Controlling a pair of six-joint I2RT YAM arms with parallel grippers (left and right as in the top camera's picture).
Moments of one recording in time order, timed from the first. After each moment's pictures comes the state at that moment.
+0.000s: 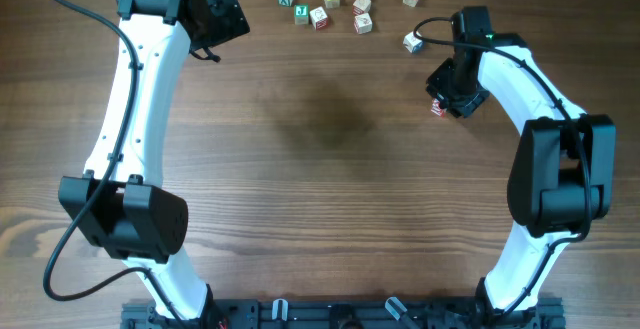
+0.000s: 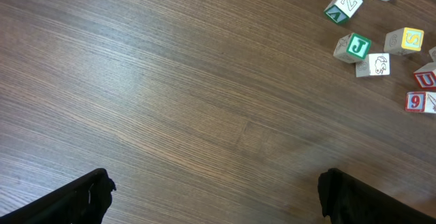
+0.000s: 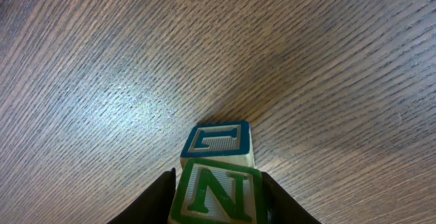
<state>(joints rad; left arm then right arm) -0.14 1.93 2.02 -1.22 -0.17 -0.52 0.08 2.04 1.48 -0.84 -0.02 0.84</state>
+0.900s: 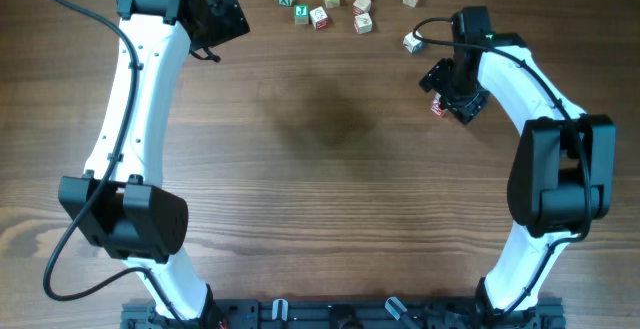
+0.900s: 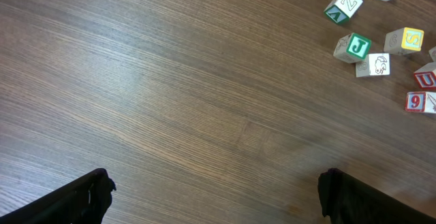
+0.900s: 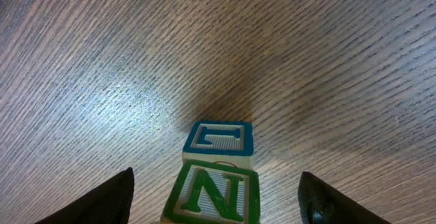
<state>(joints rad) -0.14 1.93 2.02 -1.22 -0.17 -0.52 0.08 2.04 1.48 -0.84 -0.02 0.82</state>
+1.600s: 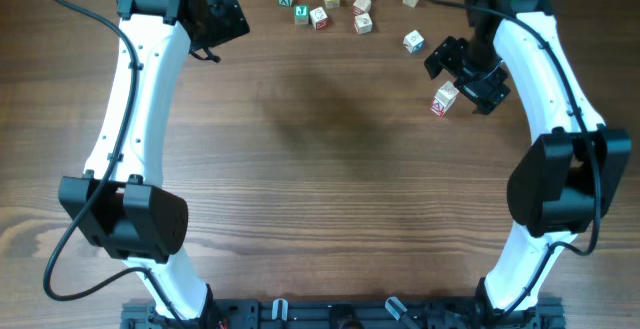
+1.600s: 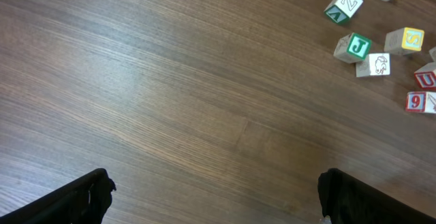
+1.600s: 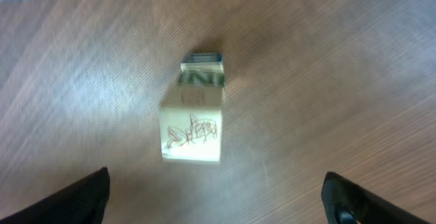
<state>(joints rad) -0.14 1.93 2.02 -1.22 -0.17 -0.52 0.08 2.04 1.85 -1.36 -0.04 0.83</state>
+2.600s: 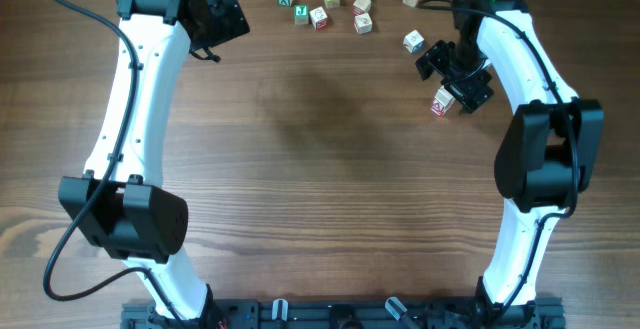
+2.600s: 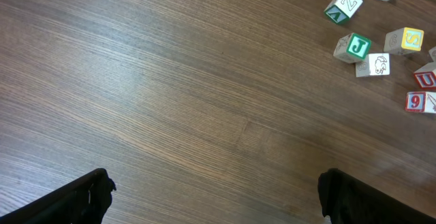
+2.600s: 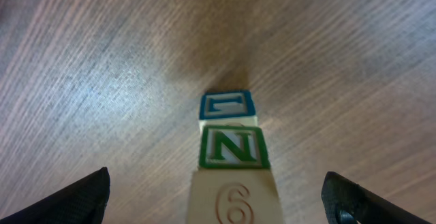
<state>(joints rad) -0.14 1.93 2.02 -1.22 -0.17 -0.52 0.08 2.21 1.86 -1.23 -0.04 0.90</state>
